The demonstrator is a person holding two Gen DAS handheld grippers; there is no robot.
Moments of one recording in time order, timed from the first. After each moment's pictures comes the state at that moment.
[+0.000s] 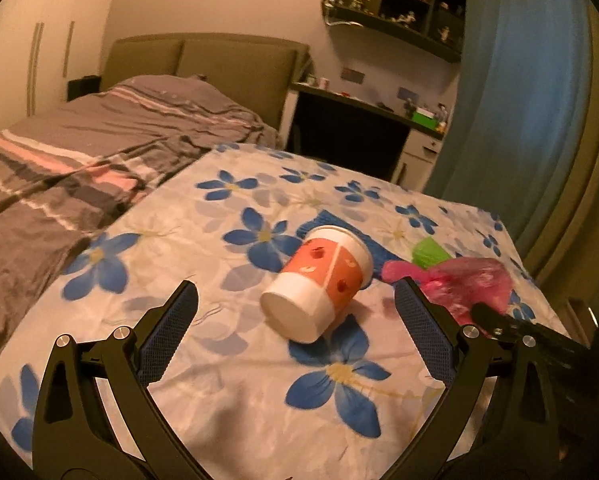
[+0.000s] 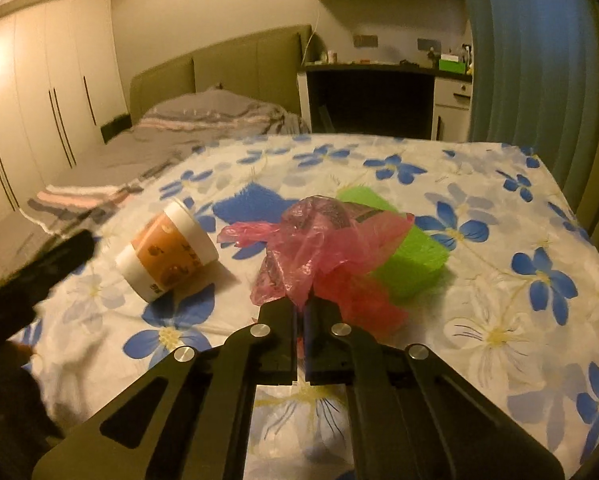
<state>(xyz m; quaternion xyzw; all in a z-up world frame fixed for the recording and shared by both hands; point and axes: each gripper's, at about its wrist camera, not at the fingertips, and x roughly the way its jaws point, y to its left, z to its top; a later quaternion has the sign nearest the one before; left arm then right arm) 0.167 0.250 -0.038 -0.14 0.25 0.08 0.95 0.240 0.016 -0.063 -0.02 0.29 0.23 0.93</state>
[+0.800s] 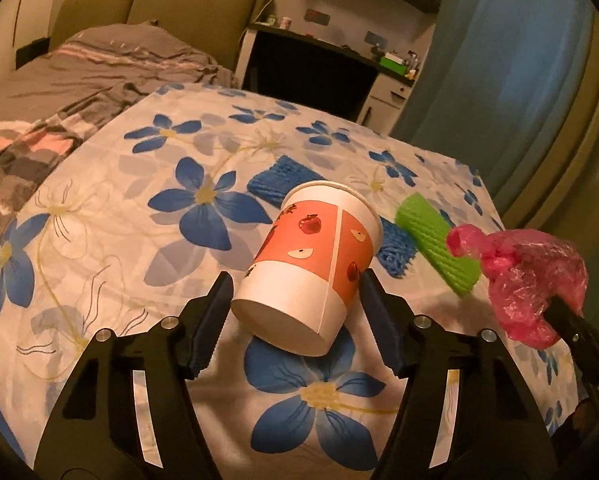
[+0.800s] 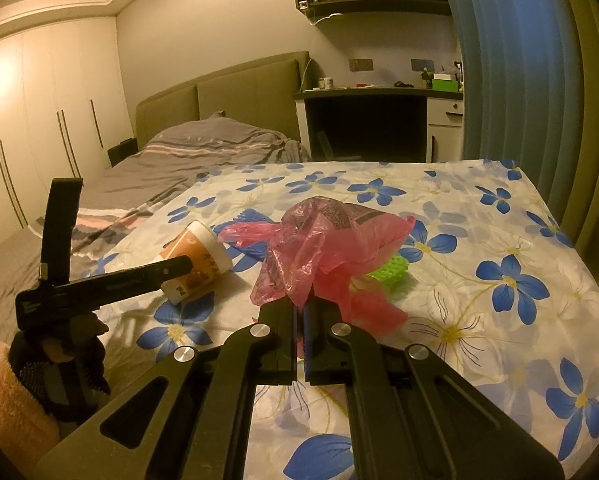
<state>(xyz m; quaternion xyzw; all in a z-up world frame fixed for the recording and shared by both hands) 0.231 0.250 -0.074 -0.16 0.34 -0.01 0.93 0.216 -0.022 -0.043 0.00 0.26 0.24 0.94</state>
